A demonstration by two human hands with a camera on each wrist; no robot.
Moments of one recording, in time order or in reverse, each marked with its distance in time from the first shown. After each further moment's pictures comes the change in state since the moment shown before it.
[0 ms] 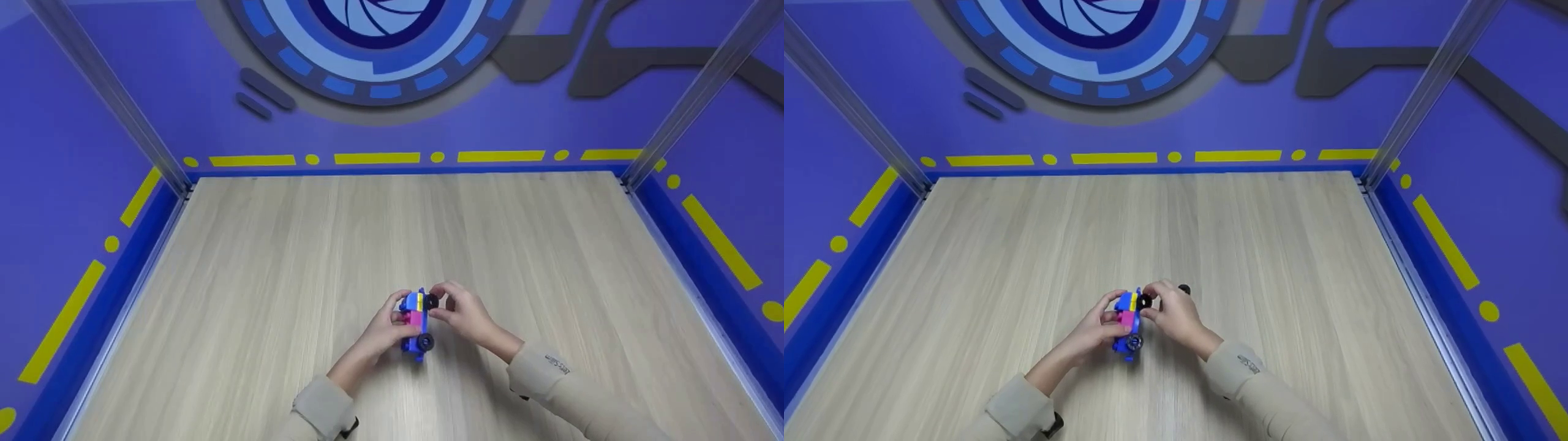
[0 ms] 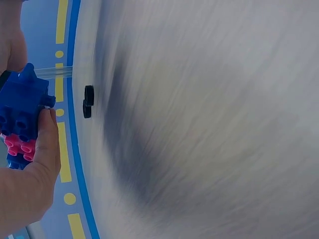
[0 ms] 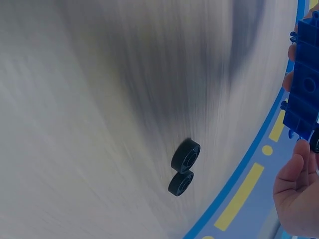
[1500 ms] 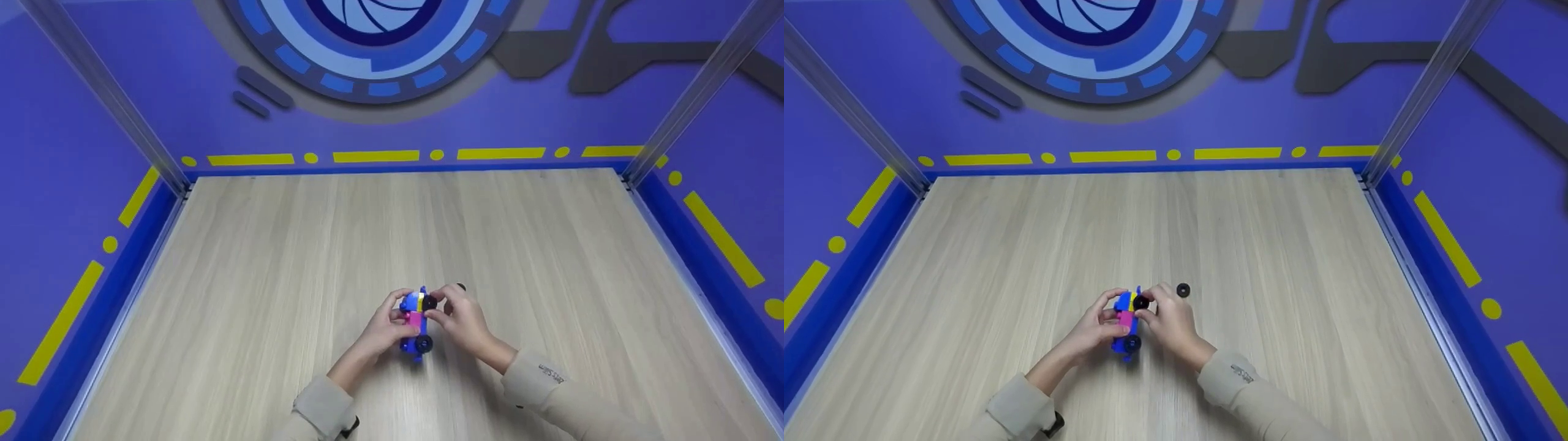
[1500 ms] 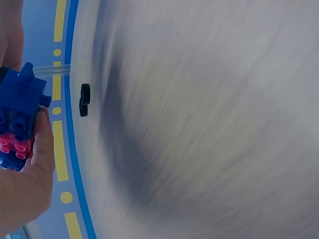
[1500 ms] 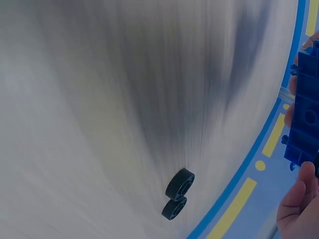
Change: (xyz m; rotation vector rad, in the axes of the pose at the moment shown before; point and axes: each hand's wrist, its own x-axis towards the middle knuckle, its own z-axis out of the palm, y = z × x) left_hand 0.002 -0.003 -0.001 -0.036 -0.030 0.074; right_hand -0.009 -0.005 0.015 -0.076 0.206 -0.075
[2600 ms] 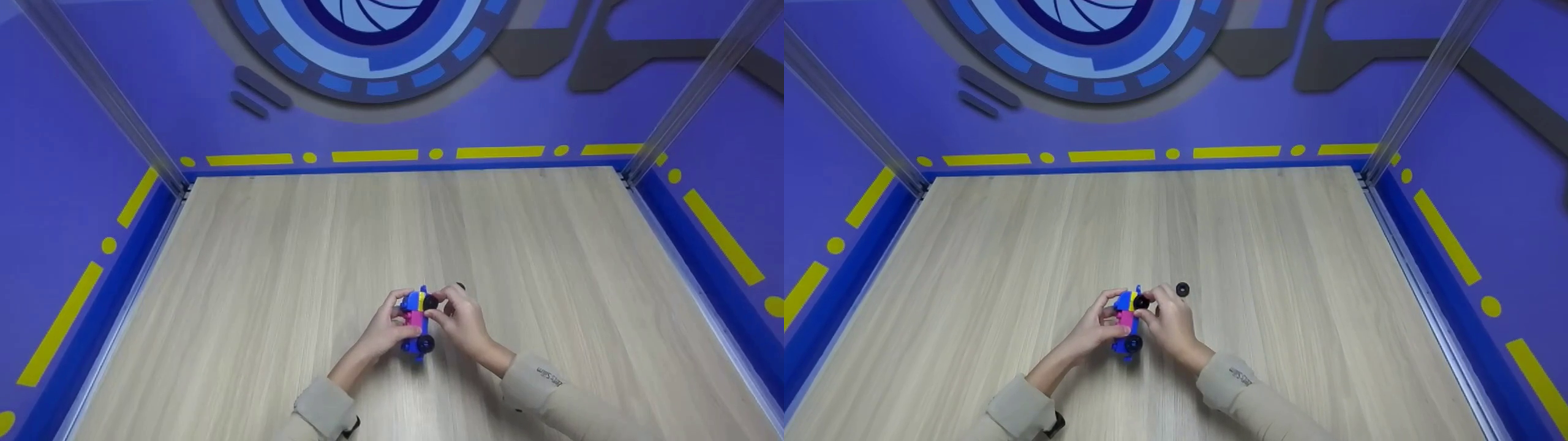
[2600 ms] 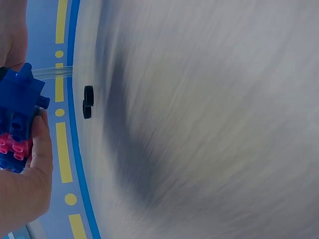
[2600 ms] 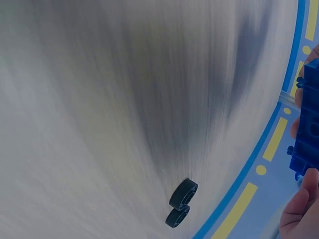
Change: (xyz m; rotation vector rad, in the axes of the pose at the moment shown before) left_hand -0.002 0.004 0.001 0.034 -0.007 0.046; right_hand -0.005 0.000 0.004 0.045 0.086 -0.040
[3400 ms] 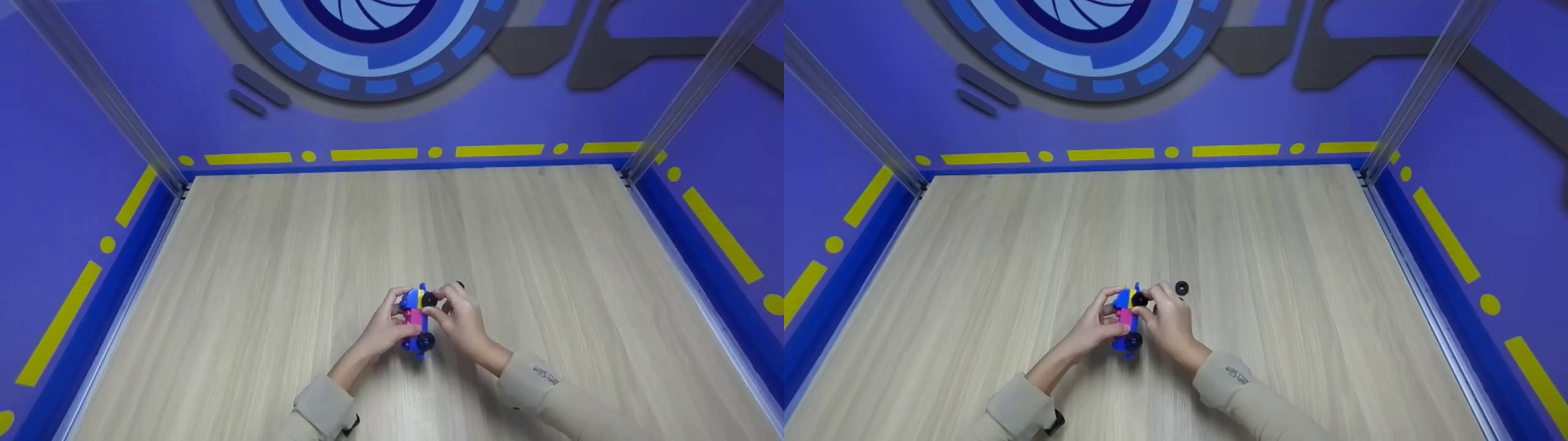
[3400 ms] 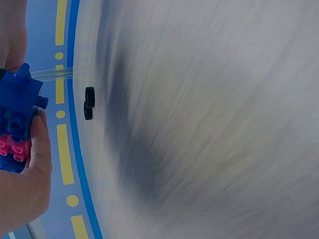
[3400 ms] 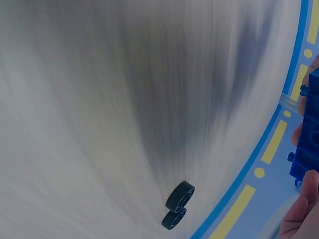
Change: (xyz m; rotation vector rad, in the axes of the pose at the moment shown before) left_hand -0.013 0.026 0.005 0.031 -0.014 0.015; right_hand -0.001 -0.001 0.003 -0.019 0.060 -0.047
